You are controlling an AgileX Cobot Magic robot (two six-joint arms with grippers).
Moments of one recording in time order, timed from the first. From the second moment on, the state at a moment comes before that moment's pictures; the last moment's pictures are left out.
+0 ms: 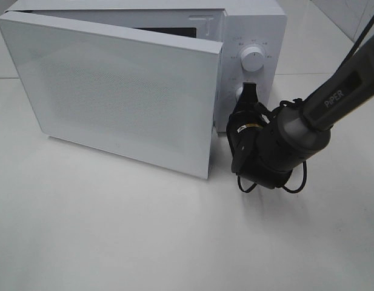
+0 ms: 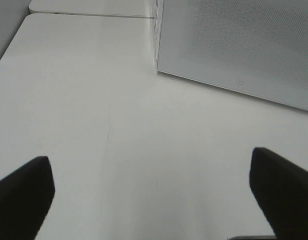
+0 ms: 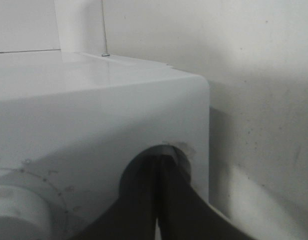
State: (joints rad) left arm 0.02 0.00 -0.52 -0.11 1.08 0.01; right arm 0.59 2.21 -0.97 0.89 -0.96 1.27
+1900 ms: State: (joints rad) left arm 0.02 0.00 -0.52 -0.11 1.08 0.01; right arm 0.61 1.74 -0.59 0.73 -0.66 0.99
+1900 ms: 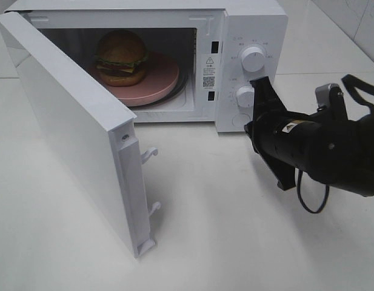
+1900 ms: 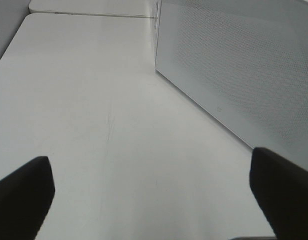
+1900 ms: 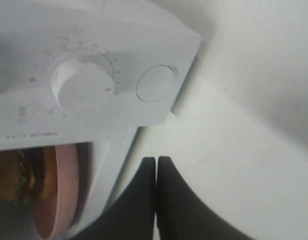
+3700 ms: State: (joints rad) left arm 0.02 0.00 -0.52 -0.11 1.08 0.01; right arm 0.61 1.46 -0.90 0.18 0.98 -0.83
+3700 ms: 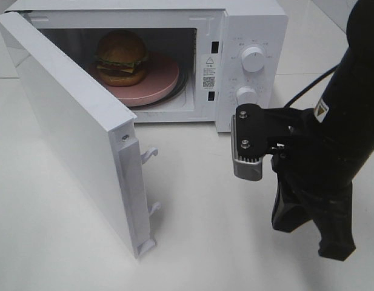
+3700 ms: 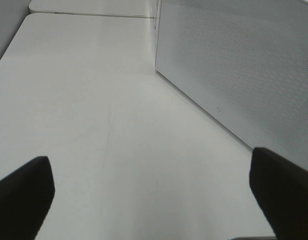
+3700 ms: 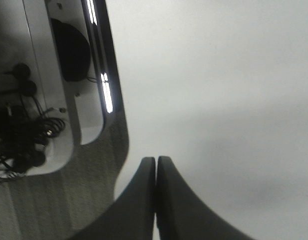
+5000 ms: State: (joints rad) left arm 0.02 0.00 -0.52 -0.11 1.08 0.01; right arm 0.61 1.49 -1.06 -0.05 0.64 -1.28
